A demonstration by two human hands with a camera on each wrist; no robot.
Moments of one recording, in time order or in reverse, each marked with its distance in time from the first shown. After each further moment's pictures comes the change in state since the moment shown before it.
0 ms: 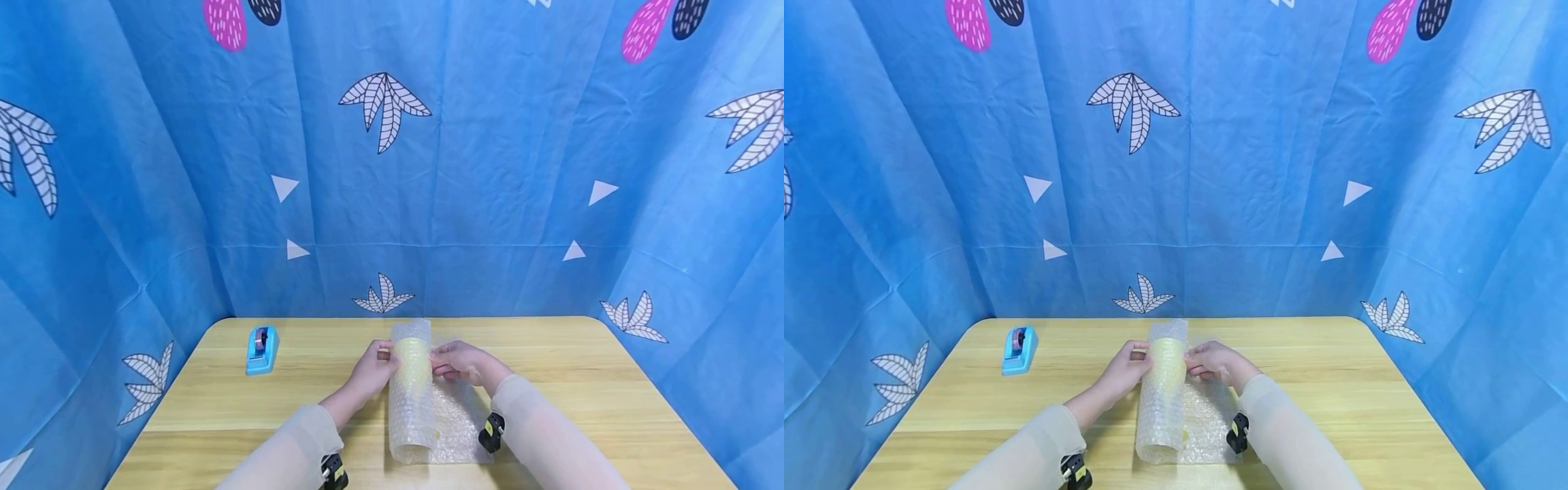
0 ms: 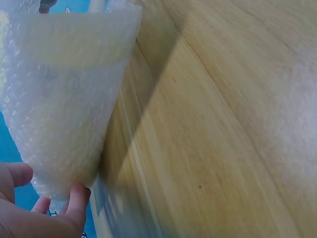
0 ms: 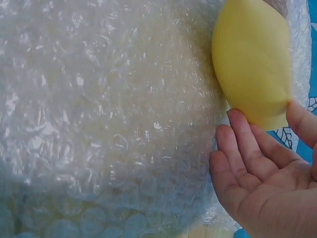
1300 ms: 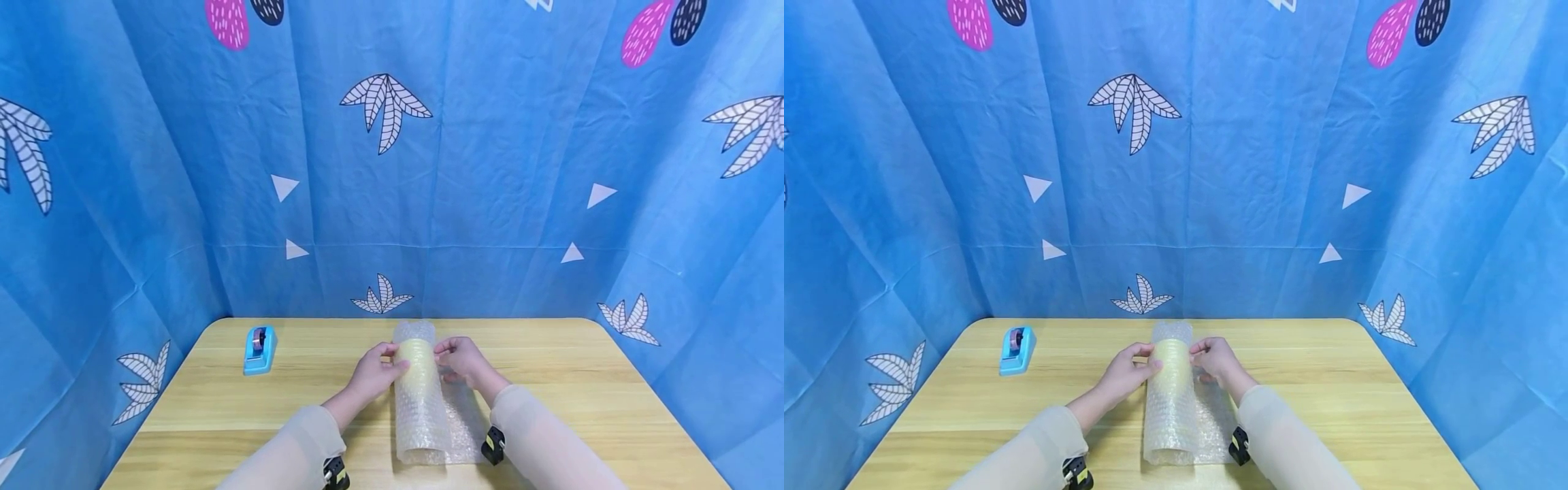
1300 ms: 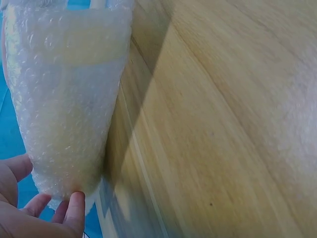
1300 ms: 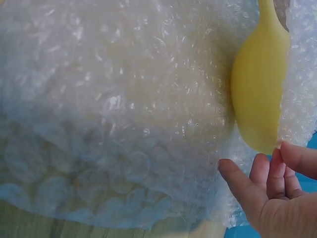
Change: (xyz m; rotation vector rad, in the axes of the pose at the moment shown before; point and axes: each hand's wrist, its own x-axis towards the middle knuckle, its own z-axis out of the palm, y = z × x) left_hand -0.004 0.004 0.002 0.025 -0.035 0.081; right_hand -0.008 0.002 0.012 0.061 0.345 -0.104
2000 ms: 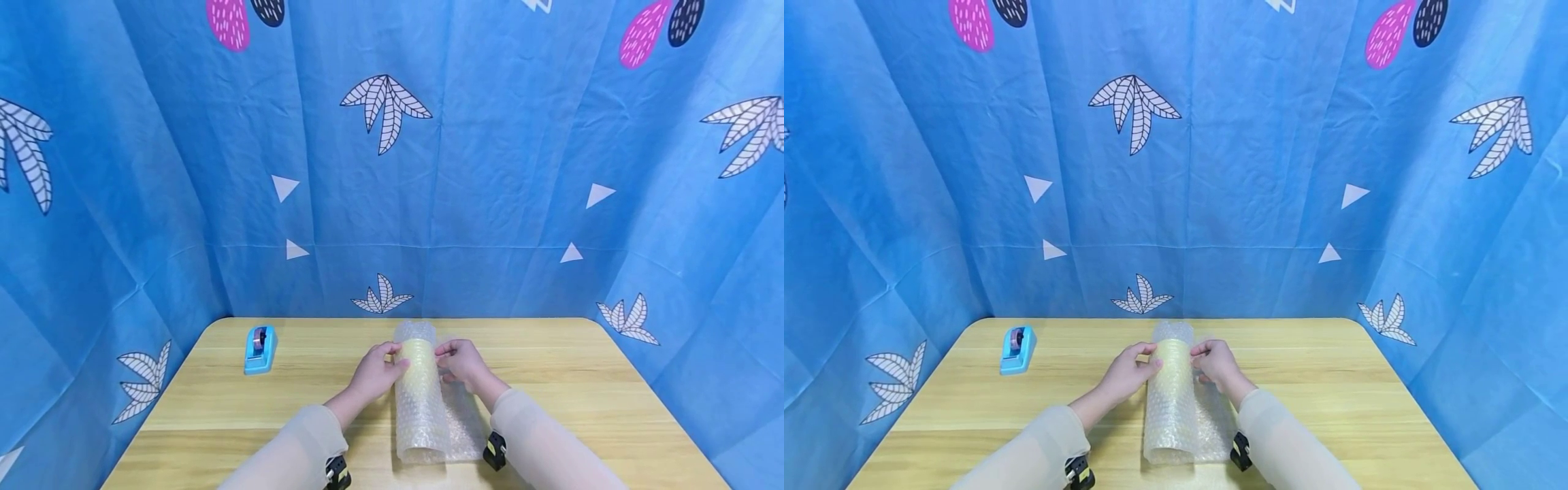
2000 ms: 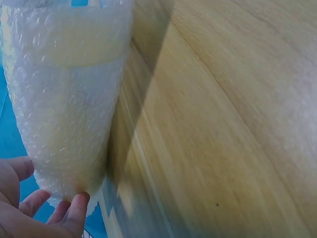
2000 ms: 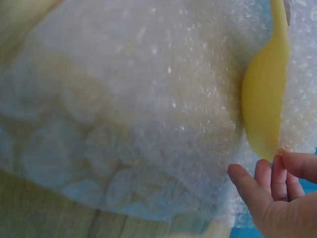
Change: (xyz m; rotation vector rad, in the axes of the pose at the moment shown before) left_hand -0.003 0.006 -0.001 0.155 -0.020 0.091; right_hand -0.006 0.005 0.003 -0.022 0.043 -0.031
